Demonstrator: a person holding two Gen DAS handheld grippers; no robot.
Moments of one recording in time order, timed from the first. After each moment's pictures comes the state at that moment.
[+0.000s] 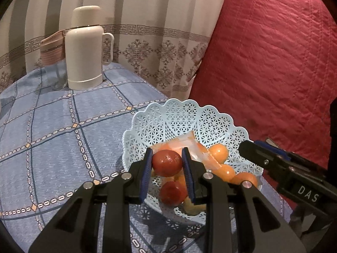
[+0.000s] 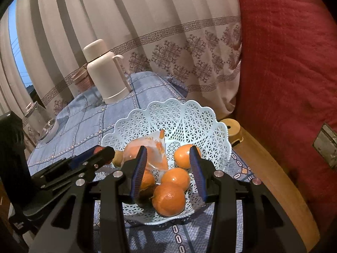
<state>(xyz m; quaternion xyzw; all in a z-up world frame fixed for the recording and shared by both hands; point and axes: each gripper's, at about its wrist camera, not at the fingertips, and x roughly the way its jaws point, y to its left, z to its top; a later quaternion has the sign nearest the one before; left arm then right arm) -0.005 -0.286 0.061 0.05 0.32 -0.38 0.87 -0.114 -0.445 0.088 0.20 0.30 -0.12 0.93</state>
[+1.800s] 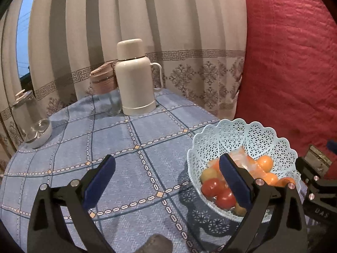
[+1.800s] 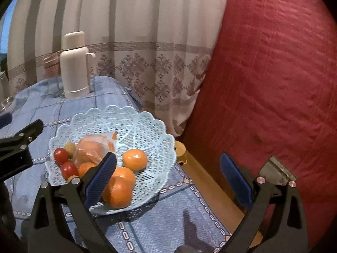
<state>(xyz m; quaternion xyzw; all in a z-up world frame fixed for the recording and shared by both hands) -0.018 -0.251 0.084 0.11 0.22 -0.23 0.94 -0.141 -0.423 0.089 0.02 0.28 -0.27 0.92</state>
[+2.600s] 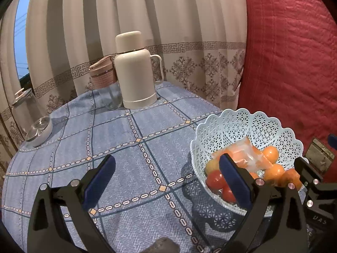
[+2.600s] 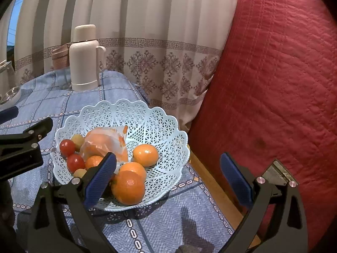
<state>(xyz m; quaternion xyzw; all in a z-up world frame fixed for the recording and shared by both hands) -0.013 -0.254 0.074 0.13 0.24 -0.22 0.94 -0.131 -0.414 0.080 0.01 0.29 -0.26 0.92</state>
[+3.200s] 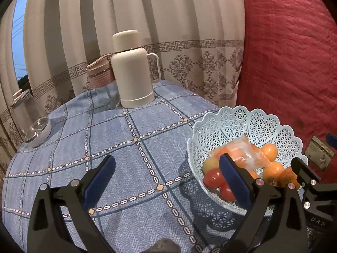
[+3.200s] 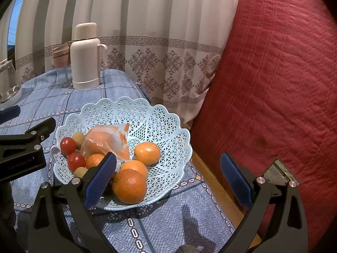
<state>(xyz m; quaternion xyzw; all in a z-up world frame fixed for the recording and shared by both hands) -0.013 -0.257 0.071 0.13 0.25 -0.23 0.93 -0.129 -0.412 0.077 0.01 0.29 -0.25 0.92</state>
